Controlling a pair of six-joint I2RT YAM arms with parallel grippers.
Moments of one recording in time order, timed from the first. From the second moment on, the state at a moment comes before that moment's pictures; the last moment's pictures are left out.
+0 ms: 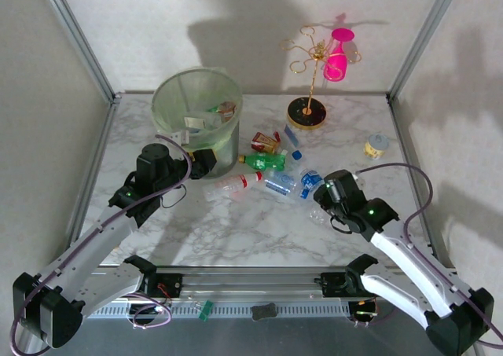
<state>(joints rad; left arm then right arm) -0.42 0.96 0.77 -0.16 0.18 -0.61 0.59 0.81 0.72 -0.81 0.23 1.09</state>
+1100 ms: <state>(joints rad) -0.57 0.96 1.10 -0.14 0.51 -0.61 0.90 0.99 0.98 -0.18 -0.15 0.39</state>
